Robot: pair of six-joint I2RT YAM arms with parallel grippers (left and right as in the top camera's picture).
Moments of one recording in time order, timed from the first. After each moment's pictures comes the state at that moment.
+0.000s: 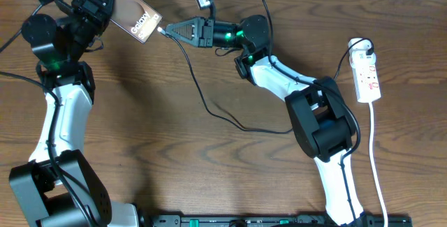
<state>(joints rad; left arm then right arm) 0.28 1.62 1.11 0.64 0.75 -1.18 0.52 2.32 1.63 1.15 -1.04 1.47</state>
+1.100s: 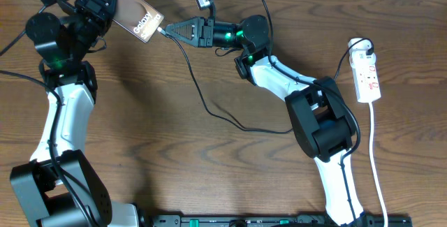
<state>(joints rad) 0.27 1.62 1.11 0.60 0.71 -1.17 0.52 2.32 1.63 1.15 -1.04 1.48</state>
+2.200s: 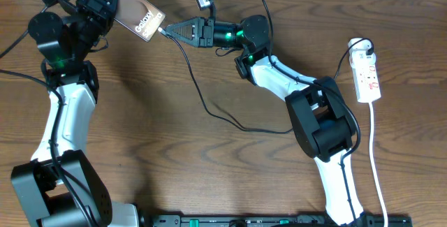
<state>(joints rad) 0.25 1.62 1.11 0.60 0.69 -1.19 0.52 2.32 1.63 1.15 -1.05 1.49</state>
